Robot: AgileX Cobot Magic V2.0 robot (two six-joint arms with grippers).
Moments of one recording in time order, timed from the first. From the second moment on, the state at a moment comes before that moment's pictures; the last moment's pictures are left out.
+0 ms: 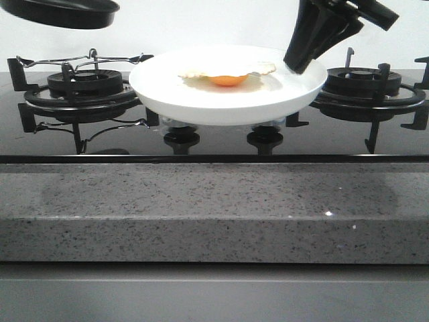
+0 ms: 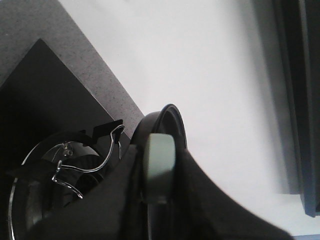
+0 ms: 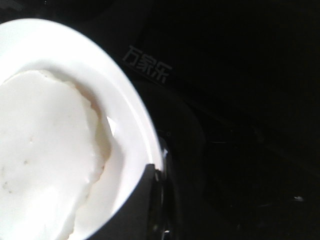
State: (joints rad) left arm 0.39 1.62 -1.25 -1.62 0.82 0.62; right arm 0.22 1.70 -1.51 0.48 1.02 -0.31
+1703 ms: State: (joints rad) left arm 0.39 1.79 -1.25 -1.43 1.12 0.63; right arm 0.22 1.70 -1.51 0.48 1.02 -0.31
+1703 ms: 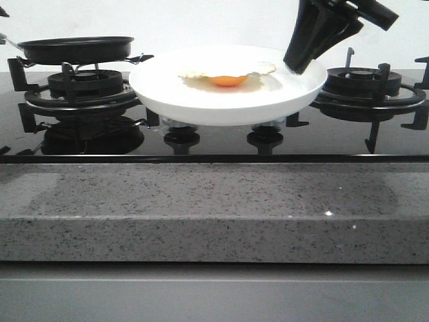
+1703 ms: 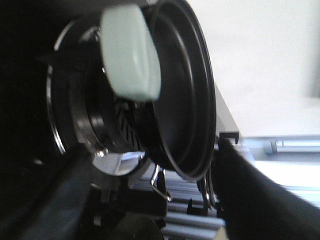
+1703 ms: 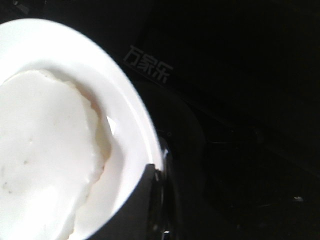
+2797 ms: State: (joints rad) left arm -0.03 0.97 -0.95 -0.63 0.55 0.55; right arm 0.22 1.70 -1.51 0.48 1.02 -0.31
